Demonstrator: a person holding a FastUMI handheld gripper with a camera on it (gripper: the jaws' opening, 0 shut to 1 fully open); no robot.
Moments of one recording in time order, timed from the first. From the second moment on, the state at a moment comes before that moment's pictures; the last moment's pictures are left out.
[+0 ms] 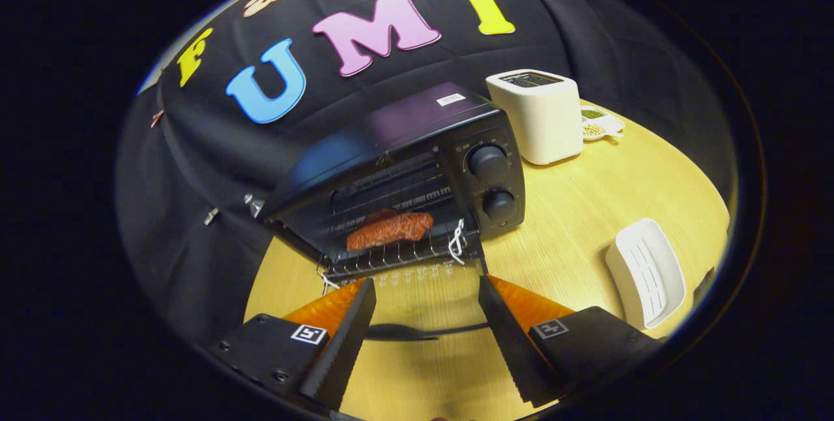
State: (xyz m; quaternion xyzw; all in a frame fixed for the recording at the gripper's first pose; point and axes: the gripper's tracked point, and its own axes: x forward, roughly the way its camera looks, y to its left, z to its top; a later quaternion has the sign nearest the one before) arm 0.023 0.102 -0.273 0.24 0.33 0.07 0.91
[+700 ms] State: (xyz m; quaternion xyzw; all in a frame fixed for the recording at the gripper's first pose) arm -0.047 0.173 -0.329 0.11 0.43 0.10 0.89
